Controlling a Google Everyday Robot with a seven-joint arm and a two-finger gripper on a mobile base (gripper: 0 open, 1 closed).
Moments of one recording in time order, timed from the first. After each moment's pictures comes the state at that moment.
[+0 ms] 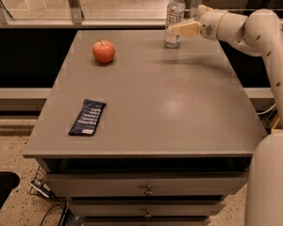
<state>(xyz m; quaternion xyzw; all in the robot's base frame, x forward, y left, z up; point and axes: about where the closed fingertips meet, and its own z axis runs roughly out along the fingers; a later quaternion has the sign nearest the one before) 0.844 -0.187 0.942 -0.30 0.67 0.22 0.64</state>
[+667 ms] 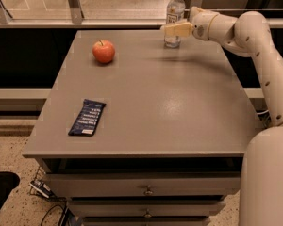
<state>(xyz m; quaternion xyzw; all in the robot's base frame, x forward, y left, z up) 0.860 -0.165 0.933 -0.29 0.67 0.23 0.64</state>
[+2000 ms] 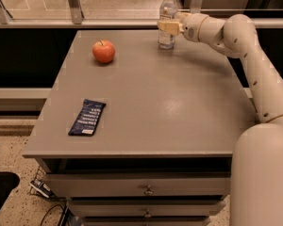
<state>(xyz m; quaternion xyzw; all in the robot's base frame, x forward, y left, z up) 0.873 -0.137 0.923 -0.30 0.66 0.24 0.64</state>
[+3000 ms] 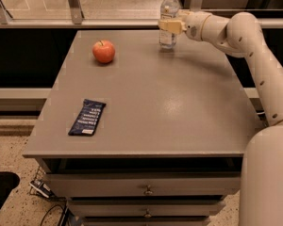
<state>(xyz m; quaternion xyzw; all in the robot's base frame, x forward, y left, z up) 0.861 -0.139 0.935 -0.29 0.66 0.24 0.64</state>
